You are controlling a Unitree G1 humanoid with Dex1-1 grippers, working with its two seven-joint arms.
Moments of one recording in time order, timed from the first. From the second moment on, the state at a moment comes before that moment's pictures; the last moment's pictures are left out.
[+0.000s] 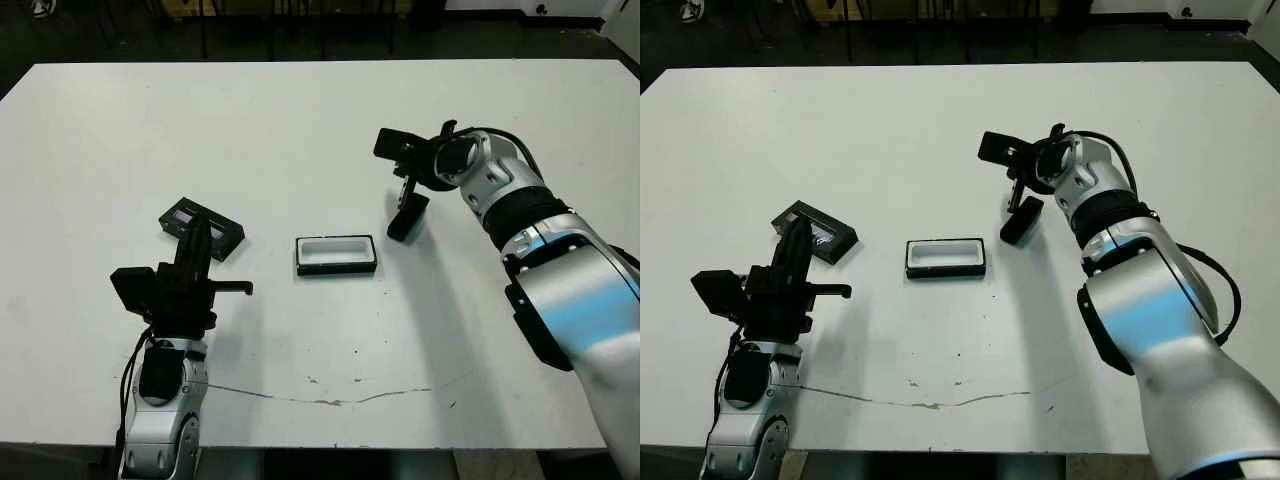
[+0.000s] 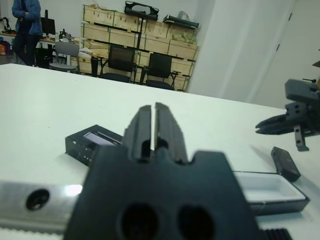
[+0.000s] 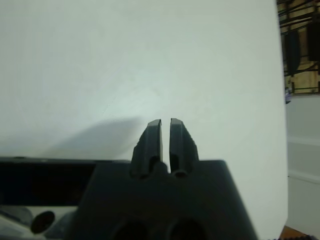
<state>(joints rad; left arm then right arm) 0.16 0.01 -0.02 -0.25 -0.13 -0.13 -0.06 -1.16 -0.32 0.46 1.25 -0.51 0.02 0.66</state>
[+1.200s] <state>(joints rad) 0.16 0.01 -0.03 -0.25 -0.12 -0.14 -0.04 -1.09 -0.44 0.45 1.15 -0.49 -0.04 0.85</state>
